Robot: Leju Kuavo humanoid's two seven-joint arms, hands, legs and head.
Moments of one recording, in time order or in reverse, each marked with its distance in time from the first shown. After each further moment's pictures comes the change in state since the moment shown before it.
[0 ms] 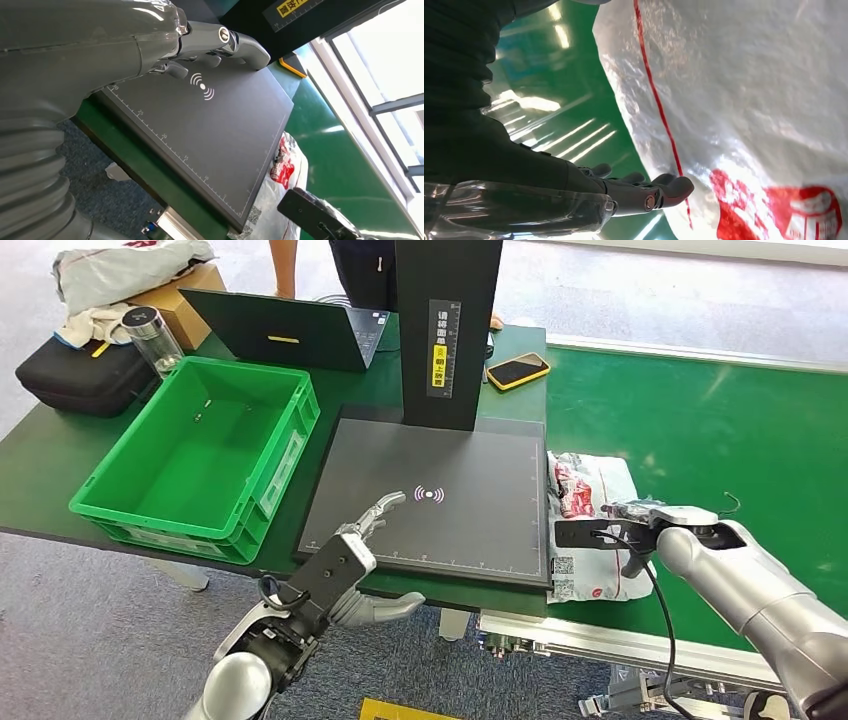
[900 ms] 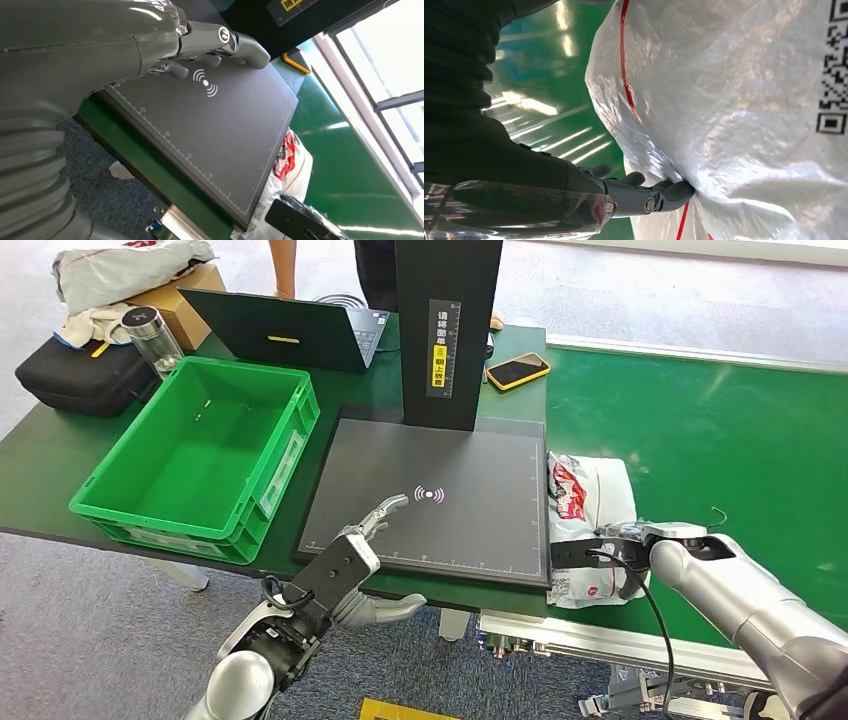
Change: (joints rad) left arm -0.004 0.000 0.000 0.020 0.000 -0.008 -0.003; right arm 0.007 0.009 0.087 0.050 -0.070 0.020 -0.027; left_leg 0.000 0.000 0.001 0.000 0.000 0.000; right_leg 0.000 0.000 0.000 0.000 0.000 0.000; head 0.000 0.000
